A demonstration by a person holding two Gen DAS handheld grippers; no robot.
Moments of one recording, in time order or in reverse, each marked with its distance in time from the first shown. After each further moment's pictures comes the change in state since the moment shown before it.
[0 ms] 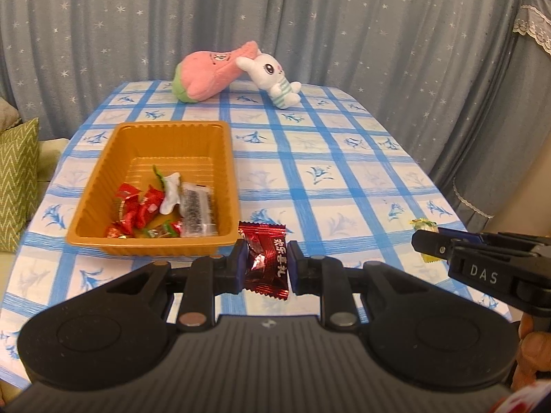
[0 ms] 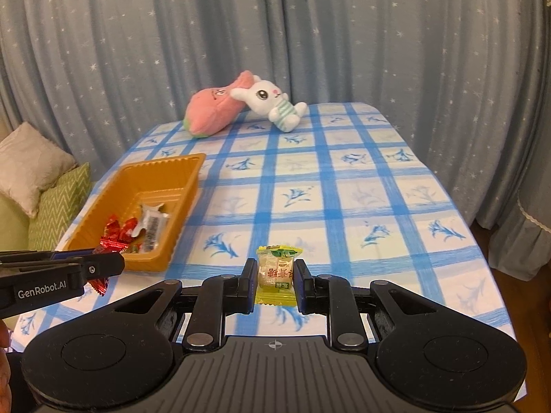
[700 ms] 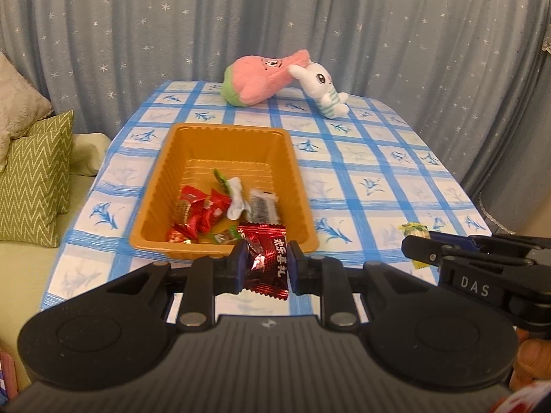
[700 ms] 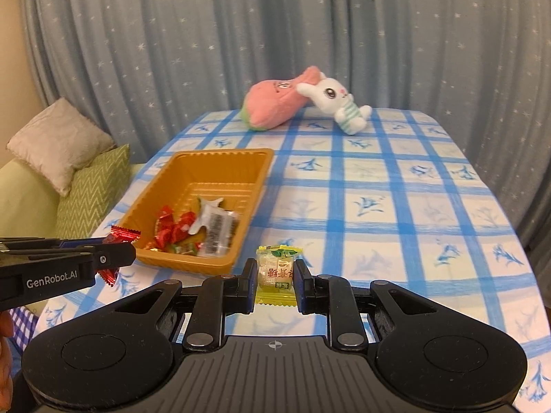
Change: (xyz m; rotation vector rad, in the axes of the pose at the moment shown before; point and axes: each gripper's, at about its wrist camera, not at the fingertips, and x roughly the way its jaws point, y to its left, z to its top) left arm -0.012 0.065 0.006 -0.054 -0.012 0.081; right arm 0.034 0.073 0.010 -0.096 0.023 0.108
